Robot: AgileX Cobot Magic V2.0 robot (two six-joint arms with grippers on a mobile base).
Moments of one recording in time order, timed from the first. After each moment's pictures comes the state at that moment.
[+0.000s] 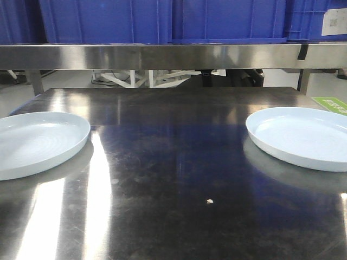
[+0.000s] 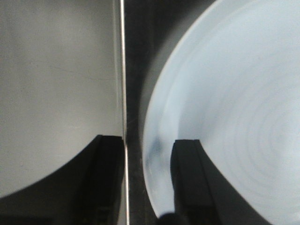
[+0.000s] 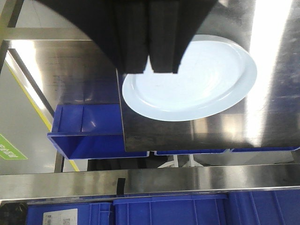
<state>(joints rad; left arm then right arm) 0.01 1.76 -1.20 -0.13 0.94 0.17 0.00 -0.01 0.03 0.05 0.12 0.06</state>
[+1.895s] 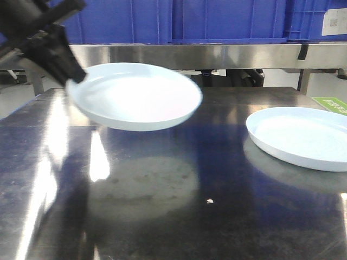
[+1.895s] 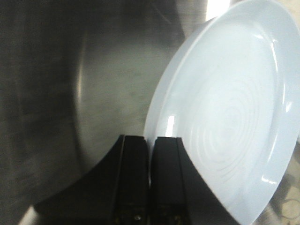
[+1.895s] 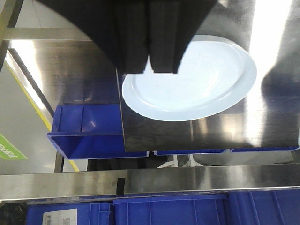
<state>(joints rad) -0.23 1.78 -1.42 -0.60 1.00 0.19 0.00 -0.01 0.03 0.05 0.12 0.06</state>
